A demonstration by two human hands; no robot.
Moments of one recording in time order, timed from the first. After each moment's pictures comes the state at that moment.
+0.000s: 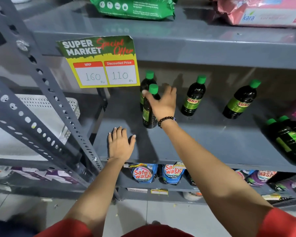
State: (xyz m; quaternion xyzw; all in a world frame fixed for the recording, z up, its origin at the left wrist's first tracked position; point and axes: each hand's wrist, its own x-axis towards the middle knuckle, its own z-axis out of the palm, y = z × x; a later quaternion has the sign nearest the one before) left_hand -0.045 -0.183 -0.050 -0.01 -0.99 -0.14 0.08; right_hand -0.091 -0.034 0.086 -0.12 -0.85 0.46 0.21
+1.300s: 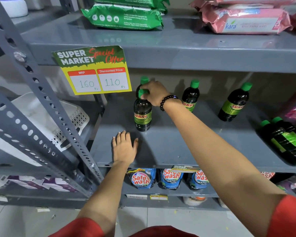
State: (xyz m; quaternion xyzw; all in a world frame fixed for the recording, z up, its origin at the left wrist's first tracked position) left_hand -0.050 -0.161 -0.053 -0.02 -0.99 -0.14 0.08; right_hand -0.119 -0.019 0.146 0.09 -0.97 0.23 0.02
